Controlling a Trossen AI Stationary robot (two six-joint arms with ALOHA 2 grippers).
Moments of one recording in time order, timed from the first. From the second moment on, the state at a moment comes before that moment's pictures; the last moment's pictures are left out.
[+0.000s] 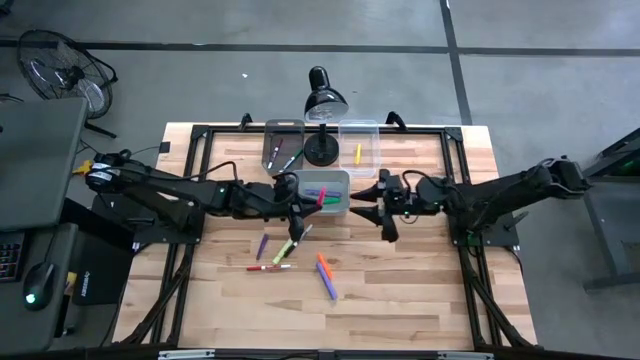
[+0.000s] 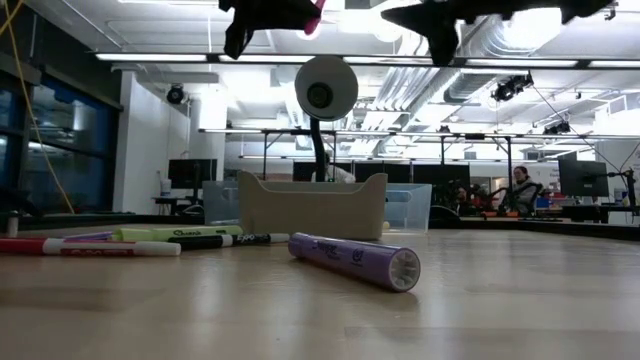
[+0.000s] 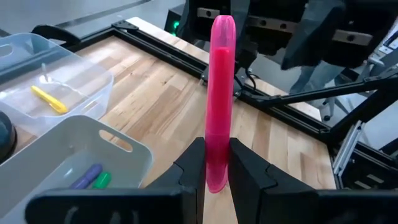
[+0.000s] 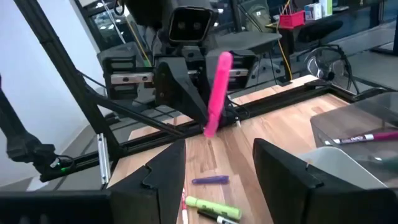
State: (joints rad) left arm -0.17 1.32 0.99 0.01 -0.35 -0.50; right arm 0.11 1.13 0.64 0.44 0.14 0.33
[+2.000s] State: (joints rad) left arm -0.17 1.31 0.99 0.01 -0.30 -0.47; right arm -0.03 1.41 0.88 0.47 -0.13 0.38
